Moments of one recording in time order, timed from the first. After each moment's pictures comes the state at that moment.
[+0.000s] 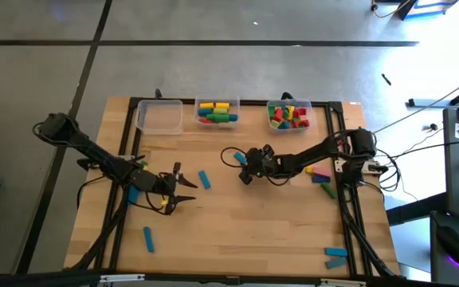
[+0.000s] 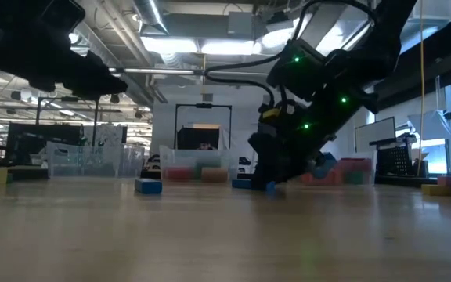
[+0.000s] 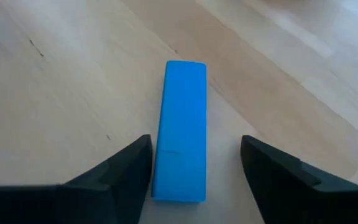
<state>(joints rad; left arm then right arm) -0.45 1.13 0.20 0.65 -0.38 -0.05 0.01 1.88 0.82 0.20 0.48 0.52</state>
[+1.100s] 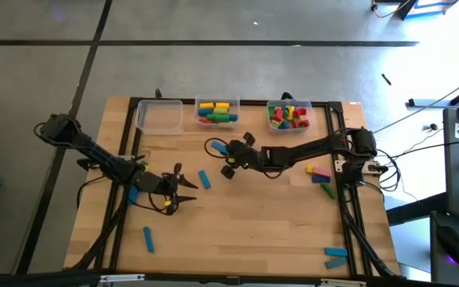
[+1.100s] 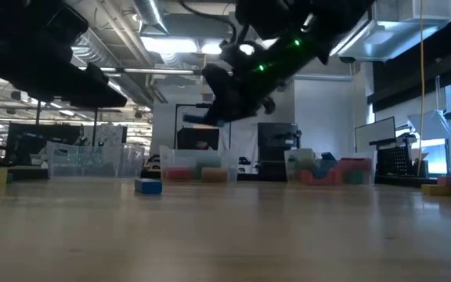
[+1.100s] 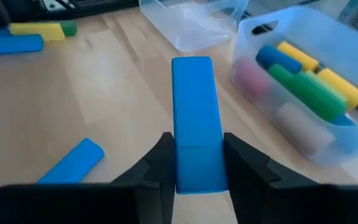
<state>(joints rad) -0.44 1.18 0.20 0.64 -0.38 -0.10 0.01 1.87 1.14 0.13 0.48 0.26</state>
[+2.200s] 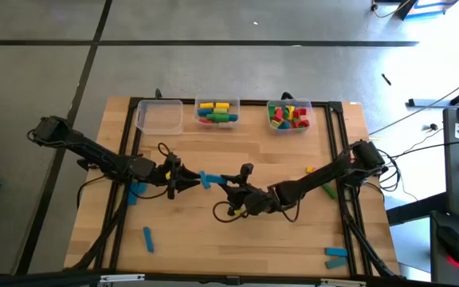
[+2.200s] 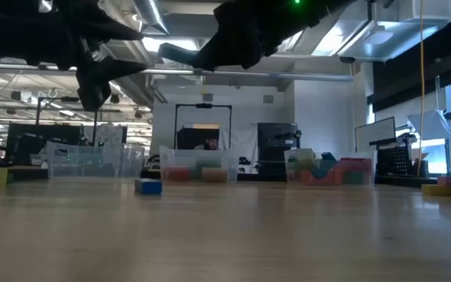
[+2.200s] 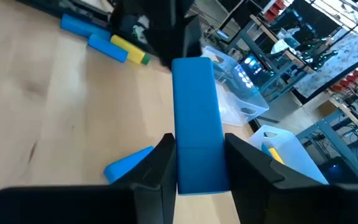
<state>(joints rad) -0.30 1.05 0.21 0.75 -0.30 -0.73 0.38 1.87 1.17 0.29 0.83 -0.26</state>
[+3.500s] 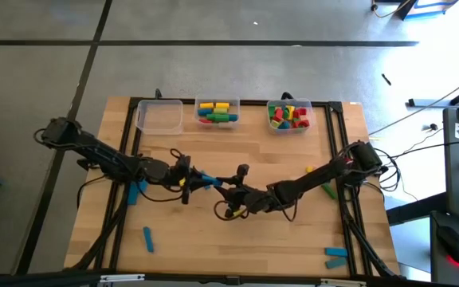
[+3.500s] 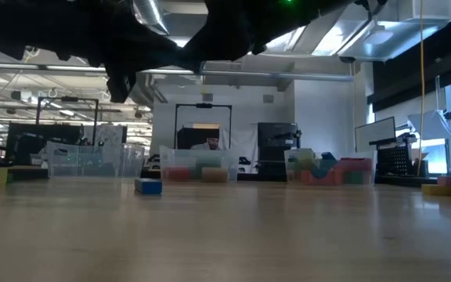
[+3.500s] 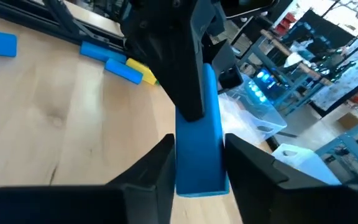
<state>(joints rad) -0.27 1.25 0.38 0.71 -0.31 -0.53 0.37 1.90 1.17 0.40 0.73 -0.28</state>
